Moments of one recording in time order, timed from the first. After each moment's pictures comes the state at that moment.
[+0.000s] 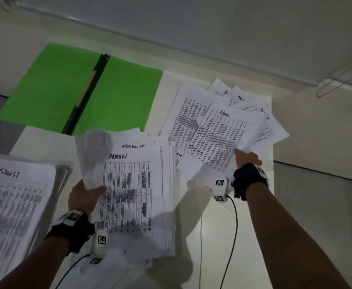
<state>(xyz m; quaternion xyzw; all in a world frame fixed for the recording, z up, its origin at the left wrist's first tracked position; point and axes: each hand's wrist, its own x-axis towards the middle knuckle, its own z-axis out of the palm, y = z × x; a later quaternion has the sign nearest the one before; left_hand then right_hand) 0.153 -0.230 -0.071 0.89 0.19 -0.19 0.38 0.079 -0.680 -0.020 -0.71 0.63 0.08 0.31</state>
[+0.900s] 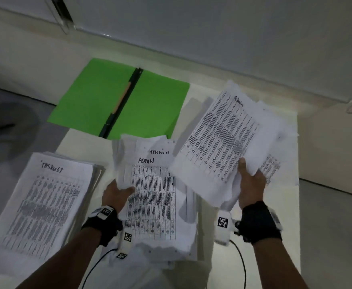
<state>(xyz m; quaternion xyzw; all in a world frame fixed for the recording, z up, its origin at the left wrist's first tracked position) 0.155 -0.222 -0.068 0.87 0.17 -0.23 0.41 0.058 -0.560 0.029 -0.59 0.45 -0.21 0.64</state>
